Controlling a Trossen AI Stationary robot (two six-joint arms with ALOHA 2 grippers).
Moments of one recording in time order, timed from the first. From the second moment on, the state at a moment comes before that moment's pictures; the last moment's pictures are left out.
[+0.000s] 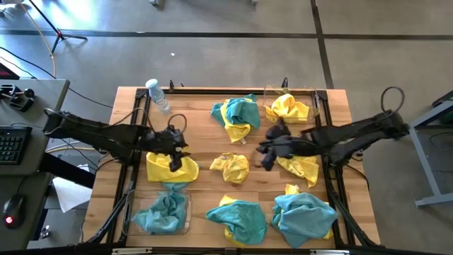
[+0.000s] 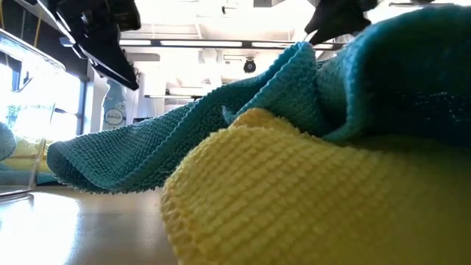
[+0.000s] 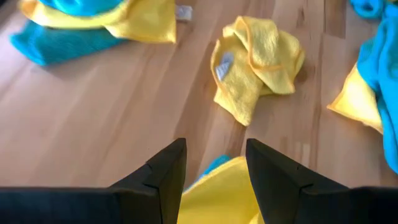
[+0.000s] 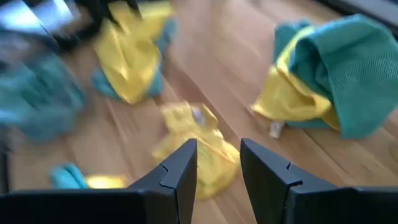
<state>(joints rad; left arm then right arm) -0.12 0.96 0.69 -0.55 -0.24 -0.36 0.23 1.30 1.14 -0.68 0.40 0.70</state>
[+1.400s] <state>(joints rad) 0.01 0.73 0.67 -0.54 -0.17 -0.28 0.11 2.04 1.62 -0.99 0.16 0.65</state>
